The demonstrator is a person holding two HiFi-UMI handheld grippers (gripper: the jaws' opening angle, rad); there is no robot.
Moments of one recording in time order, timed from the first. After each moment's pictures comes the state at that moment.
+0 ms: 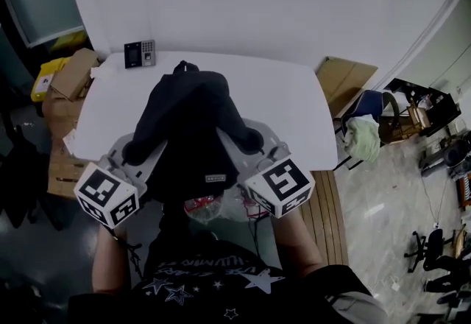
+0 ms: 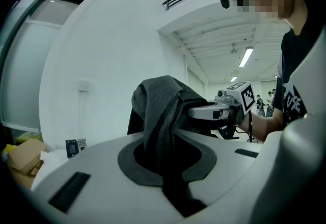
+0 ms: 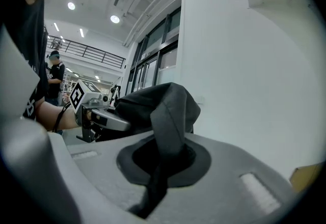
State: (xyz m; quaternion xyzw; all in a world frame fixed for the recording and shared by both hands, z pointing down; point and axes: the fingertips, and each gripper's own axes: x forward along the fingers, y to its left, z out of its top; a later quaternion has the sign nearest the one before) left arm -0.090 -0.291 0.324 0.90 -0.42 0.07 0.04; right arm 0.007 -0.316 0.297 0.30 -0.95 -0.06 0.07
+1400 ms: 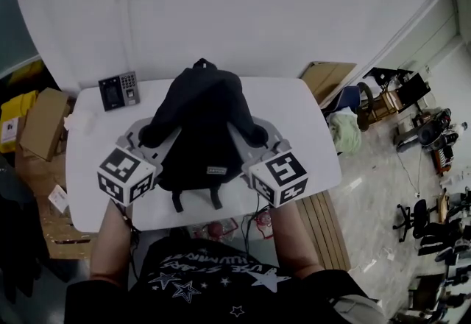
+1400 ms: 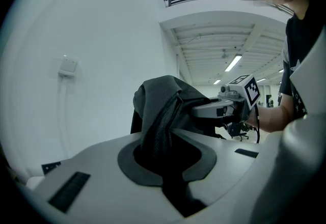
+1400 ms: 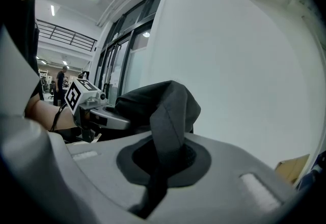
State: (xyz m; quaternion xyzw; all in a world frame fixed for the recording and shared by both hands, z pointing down) left arm -0.180 -0.550 0.360 0.95 -0.30 0.07 0.03; right arm -0.083 -0.545 0.328 0.44 -0.89 -0.03 0.13
